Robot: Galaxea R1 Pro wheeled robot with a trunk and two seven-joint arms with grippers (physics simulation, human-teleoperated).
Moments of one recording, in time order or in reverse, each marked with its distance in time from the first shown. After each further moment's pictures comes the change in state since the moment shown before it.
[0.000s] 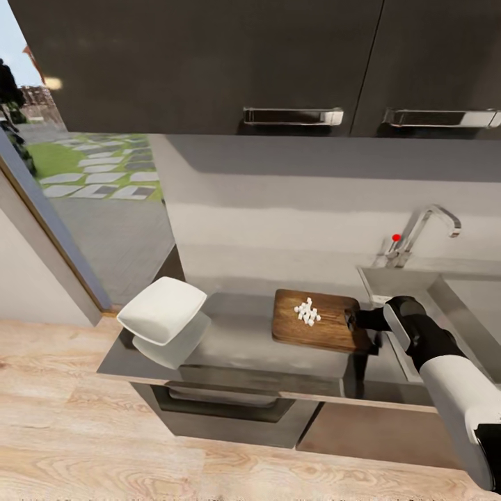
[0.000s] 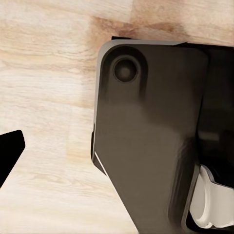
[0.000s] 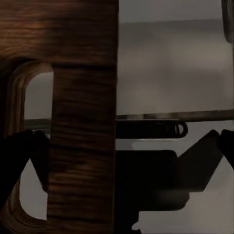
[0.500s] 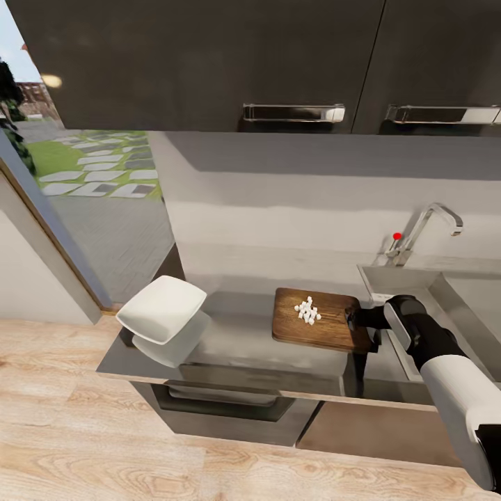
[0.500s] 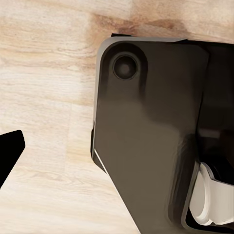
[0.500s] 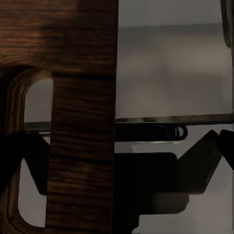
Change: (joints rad) left arm 0.000 -0.001 0.000 0.000 0.000 0.000 -0.001; right arm 0.000 -0.003 -0.001 -0.011 0.002 -0.011 0.006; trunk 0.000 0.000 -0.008
